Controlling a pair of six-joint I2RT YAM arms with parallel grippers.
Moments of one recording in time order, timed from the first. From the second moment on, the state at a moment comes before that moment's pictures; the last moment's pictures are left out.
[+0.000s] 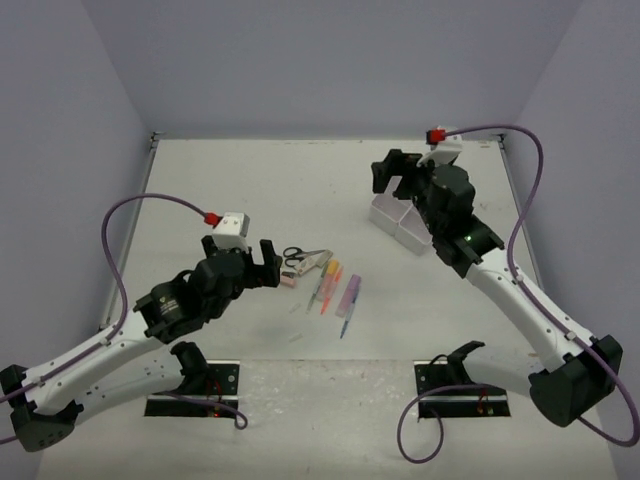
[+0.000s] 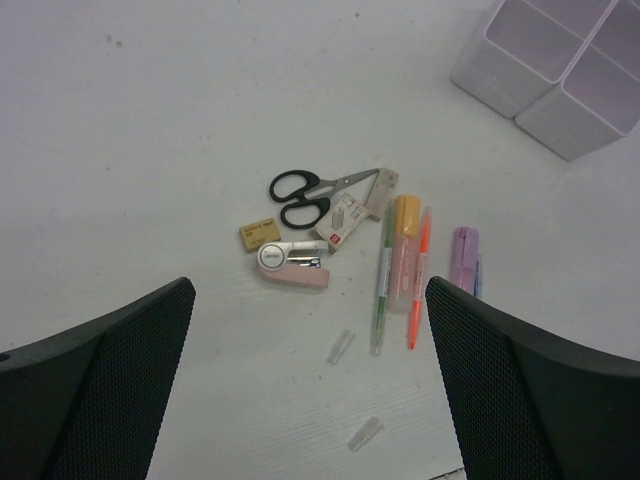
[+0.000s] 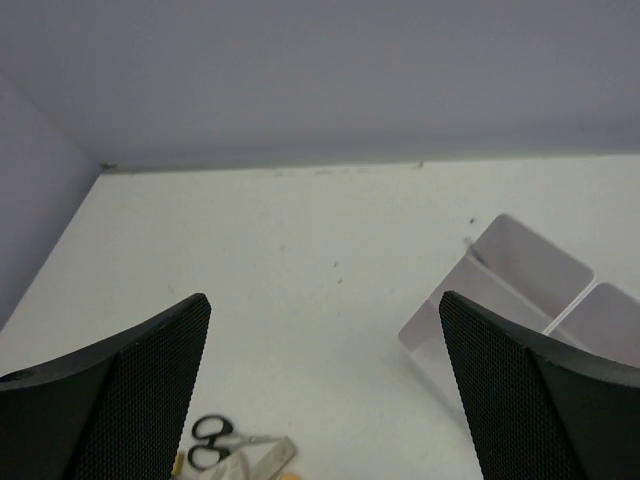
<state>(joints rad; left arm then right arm) -0.94 0.71 0.76 -0.54 -0.58 -0.55 0.46 1.16 1.07 0.01 0.22 0.30</state>
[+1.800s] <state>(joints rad) -0.94 0.52 0.72 -0.63 -0.52 -0.43 1.13 1.56 0.94 -0.71 0.44 1.20</state>
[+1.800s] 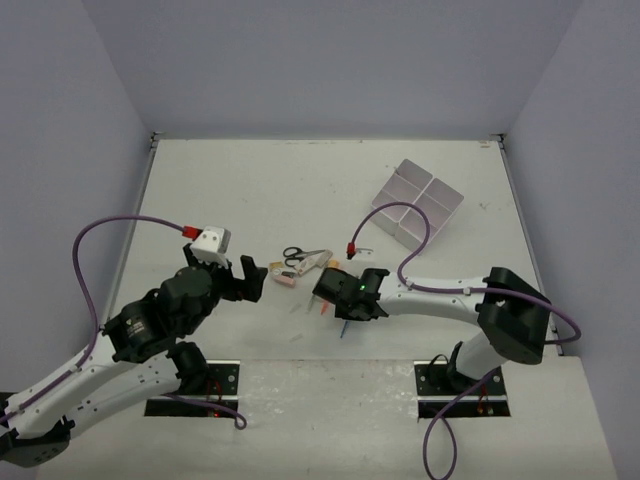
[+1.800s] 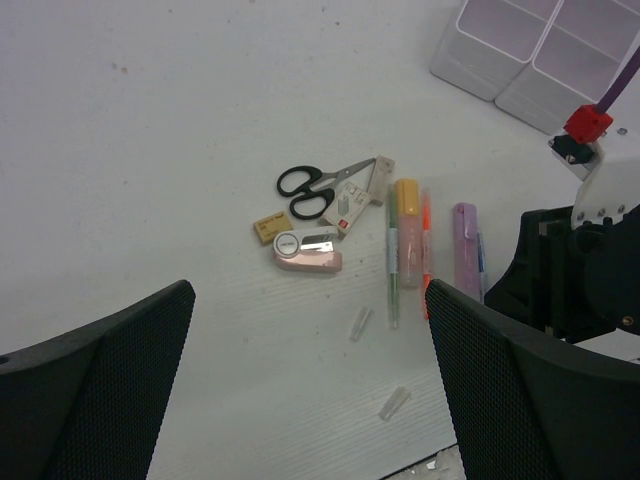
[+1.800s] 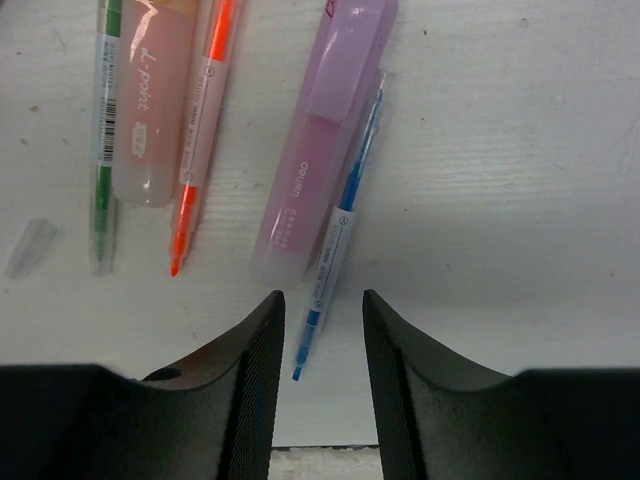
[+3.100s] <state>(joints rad) -0.95 0.51 0.72 -0.62 -0.52 -0.43 1.03 1.34 0.84 -0.67 0.47 1.15</state>
